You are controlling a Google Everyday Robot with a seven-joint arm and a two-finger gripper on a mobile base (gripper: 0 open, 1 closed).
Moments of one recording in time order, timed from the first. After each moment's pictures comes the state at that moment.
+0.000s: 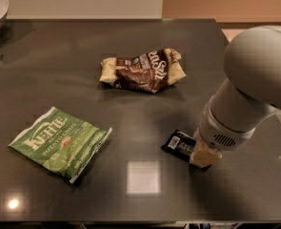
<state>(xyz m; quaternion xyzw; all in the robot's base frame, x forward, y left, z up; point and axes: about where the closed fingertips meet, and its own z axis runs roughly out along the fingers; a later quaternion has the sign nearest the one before) 0.390 -0.139 0.825 -0.57 0.81 0.03 0.09</state>
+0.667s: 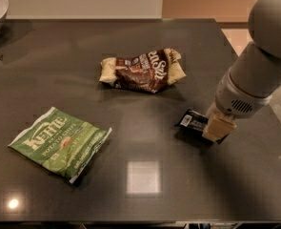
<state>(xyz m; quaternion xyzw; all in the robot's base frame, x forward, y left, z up) 0.436 -0.174 0.855 -0.55 0.83 0.04 0.10</state>
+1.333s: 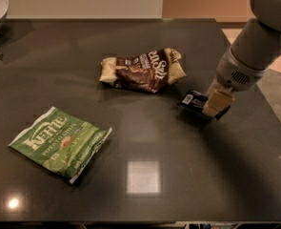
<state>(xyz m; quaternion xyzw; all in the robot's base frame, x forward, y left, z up) 0.501 -0.190 0.865 -0.54 0.83 0.05 0.12</state>
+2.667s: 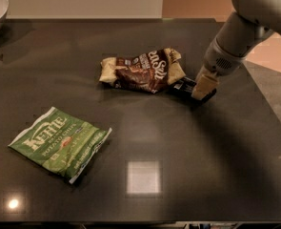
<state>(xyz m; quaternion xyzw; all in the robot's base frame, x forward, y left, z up) 0.579 -0.179 0.853 -0.55 0.82 0.05 0.15</state>
